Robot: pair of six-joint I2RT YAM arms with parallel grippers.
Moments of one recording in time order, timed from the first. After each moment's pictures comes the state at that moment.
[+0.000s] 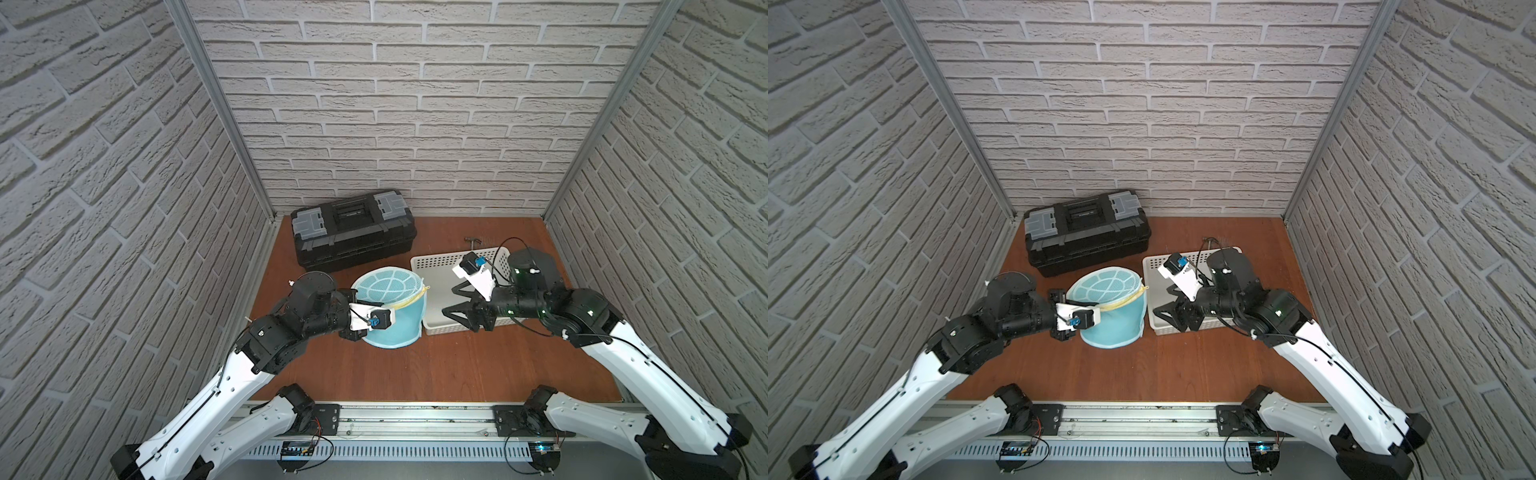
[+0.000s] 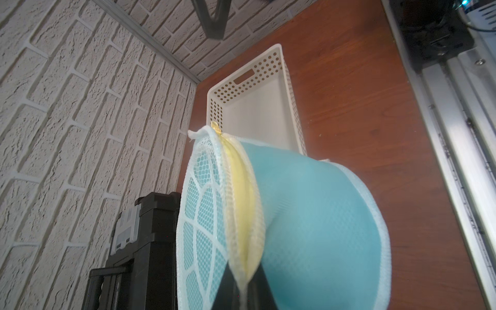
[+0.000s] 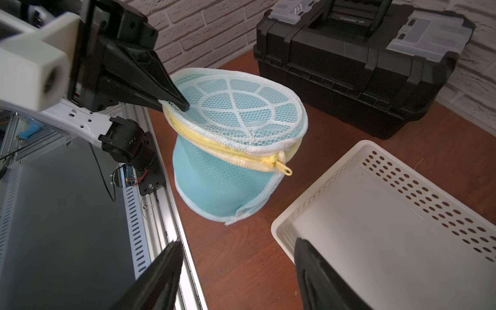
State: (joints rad) left arm -0.70 0.81 1.00 -0.71 0.26 0.95; right arm 0.63 0.99 1.26 -0.90 -0.36 -0.09
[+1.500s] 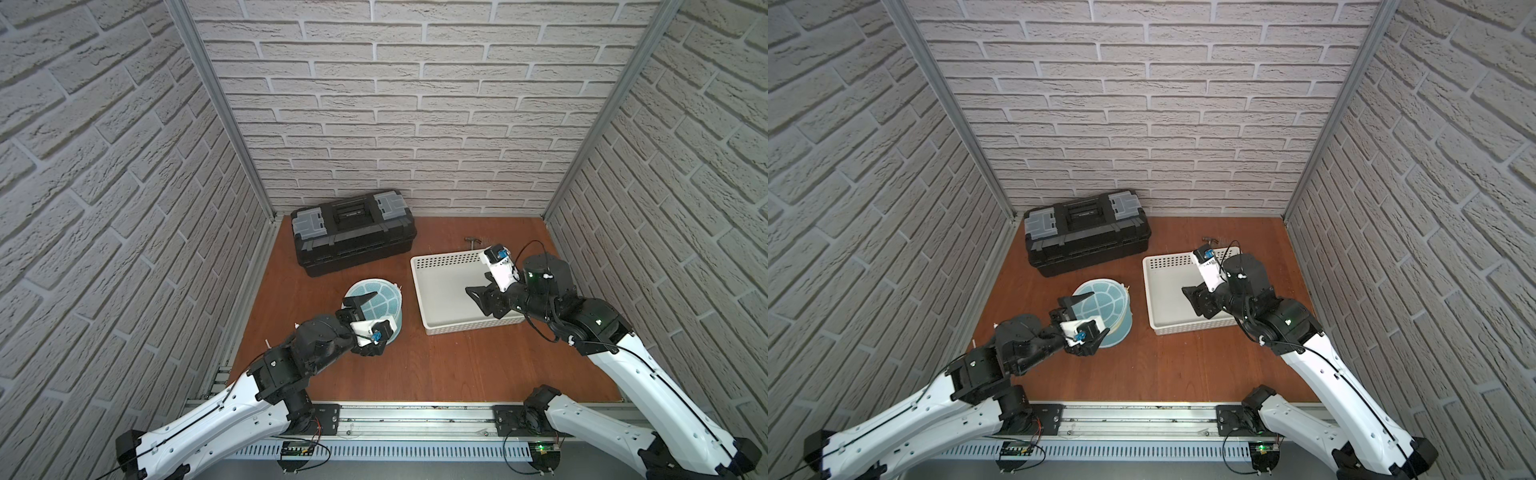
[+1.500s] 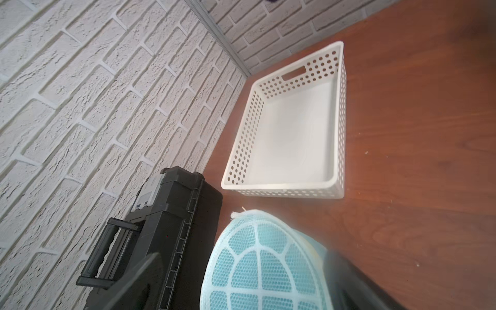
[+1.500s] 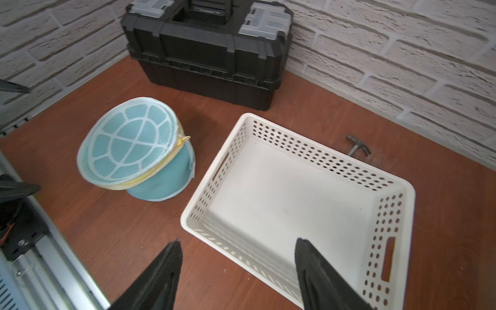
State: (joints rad) left arm -0.93 0.61 0.64 -0.32 -0.13 0.65; right arm 0.48 0.93 1.17 -0.86 0.02 -0.01
